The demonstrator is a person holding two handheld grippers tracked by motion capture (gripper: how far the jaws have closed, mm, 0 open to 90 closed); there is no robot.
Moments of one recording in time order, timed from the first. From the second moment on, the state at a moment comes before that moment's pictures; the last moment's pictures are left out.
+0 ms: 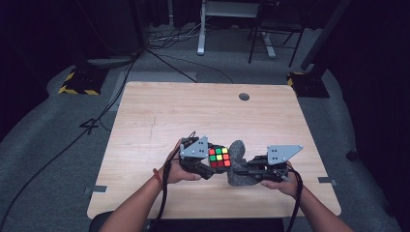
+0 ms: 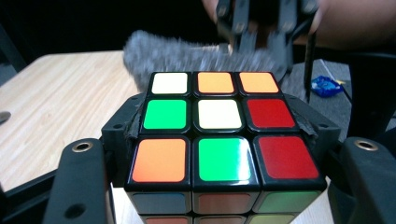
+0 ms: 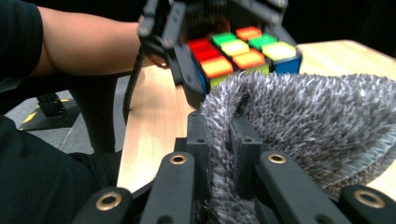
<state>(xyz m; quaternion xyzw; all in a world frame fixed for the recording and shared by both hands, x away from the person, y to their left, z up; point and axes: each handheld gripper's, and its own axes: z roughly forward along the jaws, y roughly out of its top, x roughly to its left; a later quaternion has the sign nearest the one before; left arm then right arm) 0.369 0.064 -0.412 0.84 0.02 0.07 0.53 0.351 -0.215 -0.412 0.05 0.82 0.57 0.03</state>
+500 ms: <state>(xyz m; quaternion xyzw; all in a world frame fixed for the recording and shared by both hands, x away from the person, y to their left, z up) 0.356 0.058 -0.404 0.84 -0.01 0.05 0.55 0.359 -0.218 -0.418 0.09 0.83 0.55 0.05</state>
